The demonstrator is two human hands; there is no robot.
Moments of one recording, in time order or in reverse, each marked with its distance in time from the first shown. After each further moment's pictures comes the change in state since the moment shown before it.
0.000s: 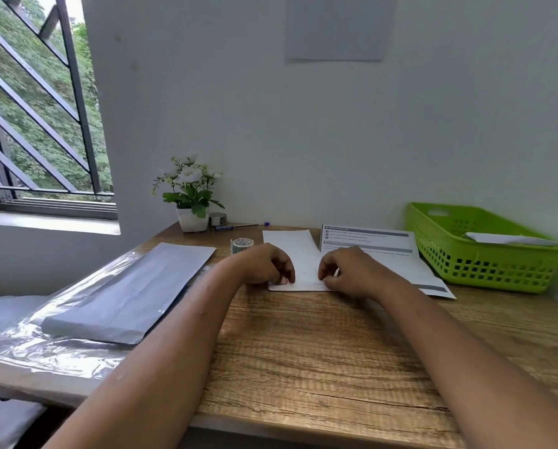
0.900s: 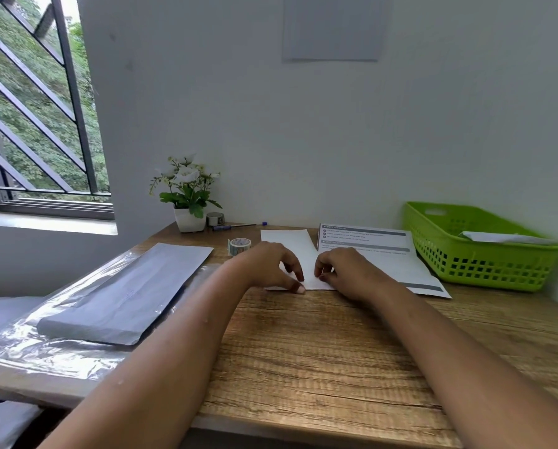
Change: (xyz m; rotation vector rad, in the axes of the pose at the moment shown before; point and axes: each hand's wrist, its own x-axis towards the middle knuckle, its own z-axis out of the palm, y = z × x) left_hand -0.001 0.008 0.006 0.281 0.091 0.138; right_hand 0.004 0.002 0.009 -0.047 0.075 -0.033
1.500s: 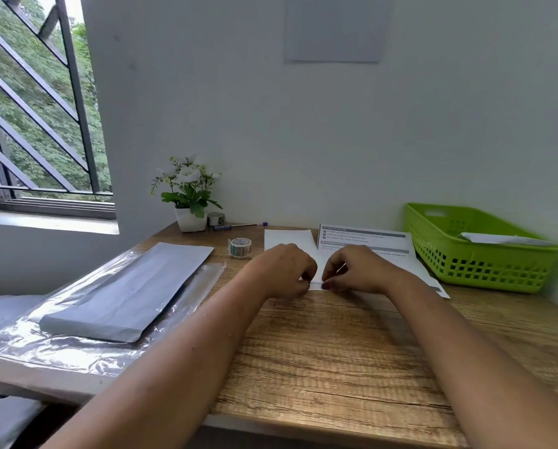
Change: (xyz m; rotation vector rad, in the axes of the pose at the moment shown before) left_hand -0.002 0.026 0.015 0.354 0.203 0.226; right_hand -0.006 0.008 -0.021 0.209 -0.133 0.066
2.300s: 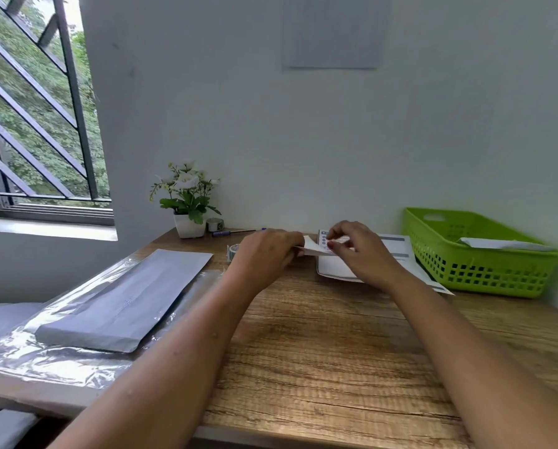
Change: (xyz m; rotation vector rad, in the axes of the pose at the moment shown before) left_hand -0.006 -0.013 -0.015 -0.019 0.375 -0.183; right_hand 0.005 -0.005 -0.010 0.196 0.404 -0.121
